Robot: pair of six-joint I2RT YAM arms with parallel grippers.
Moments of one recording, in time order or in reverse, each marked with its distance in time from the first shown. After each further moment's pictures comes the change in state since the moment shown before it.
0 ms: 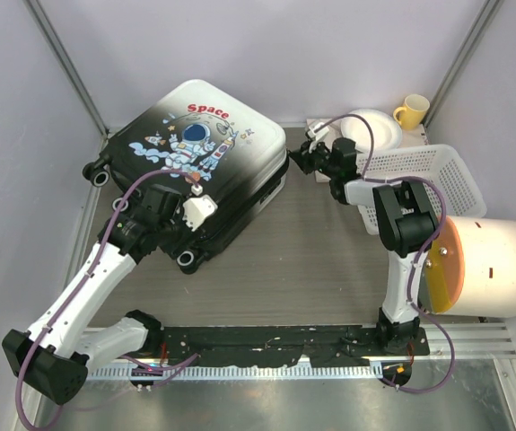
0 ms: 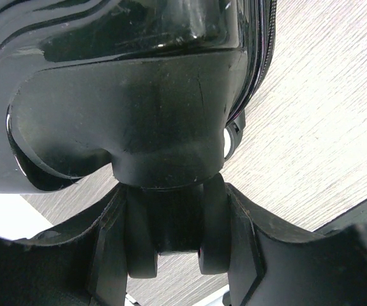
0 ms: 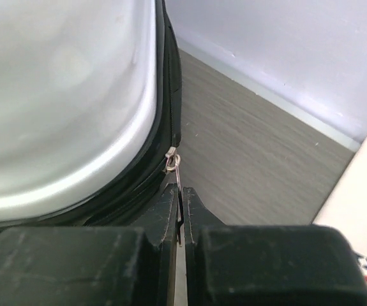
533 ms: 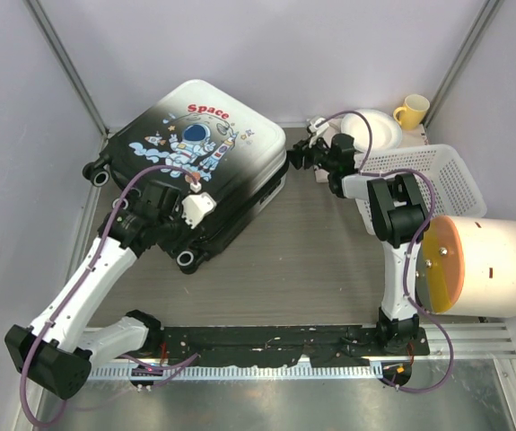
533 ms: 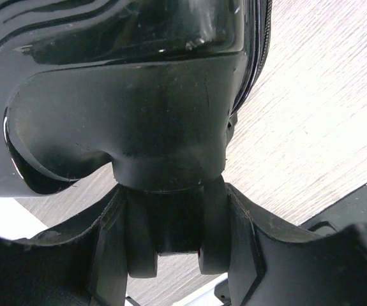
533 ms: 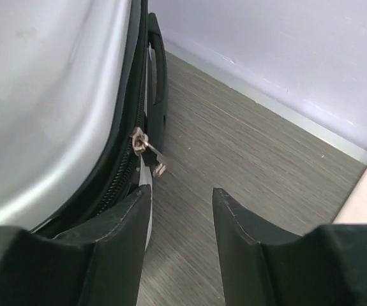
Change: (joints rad) left arm 0.014 0.028 0.030 -0.031 0.028 -0.010; right arm -0.006 0.164 0.173 0.045 -0.072 0.051
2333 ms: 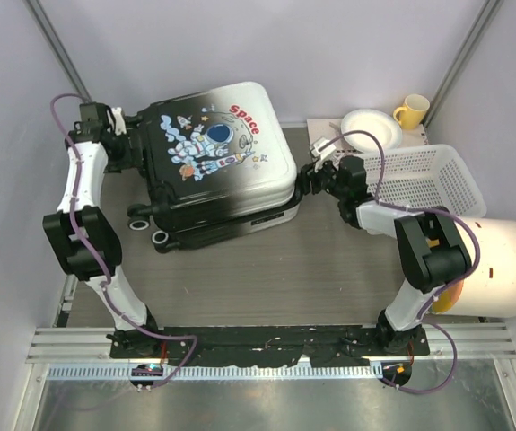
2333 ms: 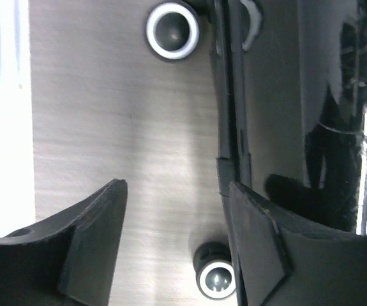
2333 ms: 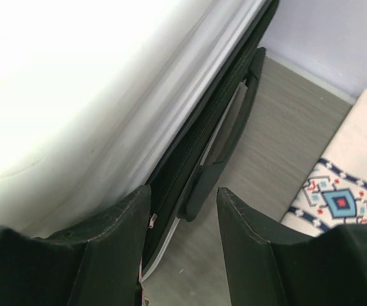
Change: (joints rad) left arm 0.636 0.767 0.647 0.185 0.122 -0.460; right arm 0.072 -0.441 -0.434 -0.113 0.132 -0.084
